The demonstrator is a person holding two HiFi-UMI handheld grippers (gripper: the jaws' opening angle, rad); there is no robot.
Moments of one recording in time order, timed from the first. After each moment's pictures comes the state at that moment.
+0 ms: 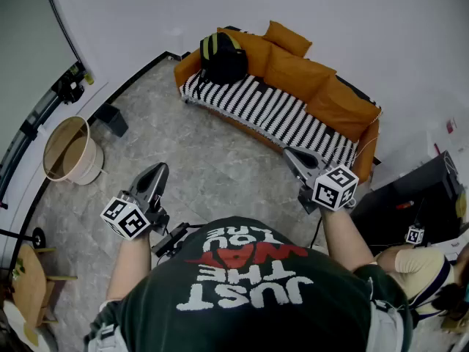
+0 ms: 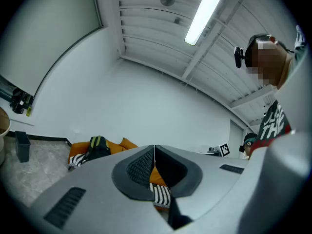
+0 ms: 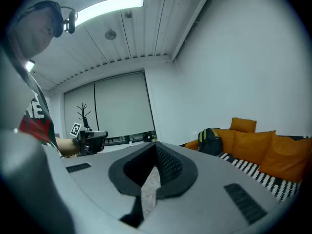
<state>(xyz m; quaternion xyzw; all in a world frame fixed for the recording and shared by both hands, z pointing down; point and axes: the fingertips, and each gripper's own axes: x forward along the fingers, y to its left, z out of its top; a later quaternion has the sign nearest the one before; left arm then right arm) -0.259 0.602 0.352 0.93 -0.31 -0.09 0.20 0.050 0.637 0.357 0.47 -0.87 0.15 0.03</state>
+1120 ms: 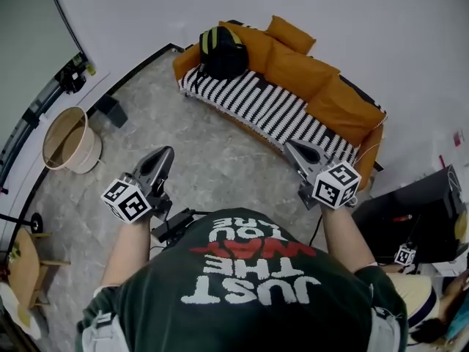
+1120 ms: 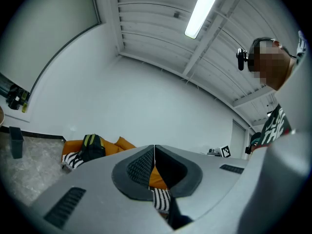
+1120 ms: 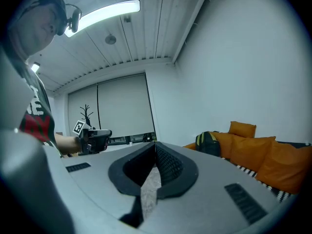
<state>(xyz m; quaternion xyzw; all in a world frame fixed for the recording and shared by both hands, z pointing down) -0.153 0.578 0.341 0.92 -0.32 -0.09 0.20 0.134 0.613 0.350 0.45 -0.88 0.14 0.03</state>
